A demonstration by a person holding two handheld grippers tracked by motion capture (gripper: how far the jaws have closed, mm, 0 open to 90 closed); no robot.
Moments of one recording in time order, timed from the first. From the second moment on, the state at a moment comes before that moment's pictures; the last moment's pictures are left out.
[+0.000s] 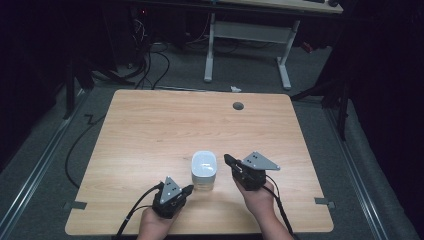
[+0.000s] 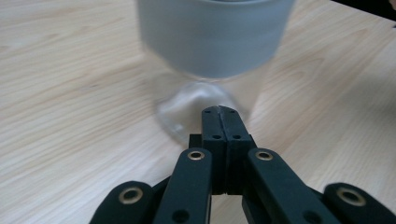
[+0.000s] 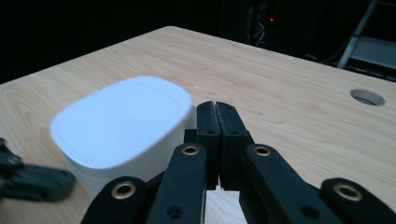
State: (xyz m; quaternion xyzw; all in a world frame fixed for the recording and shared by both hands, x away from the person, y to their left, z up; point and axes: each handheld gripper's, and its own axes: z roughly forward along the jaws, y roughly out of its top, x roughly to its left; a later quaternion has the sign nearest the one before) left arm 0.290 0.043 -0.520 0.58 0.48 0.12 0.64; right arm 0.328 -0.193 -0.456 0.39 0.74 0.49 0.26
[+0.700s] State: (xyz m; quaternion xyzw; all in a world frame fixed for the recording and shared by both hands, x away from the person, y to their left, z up) left arm 0.358 0.160 -0.515 0.53 0.56 0.24 0.59; right arm 0.323 -0.294 -0.490 0.50 0.69 0.44 0.28
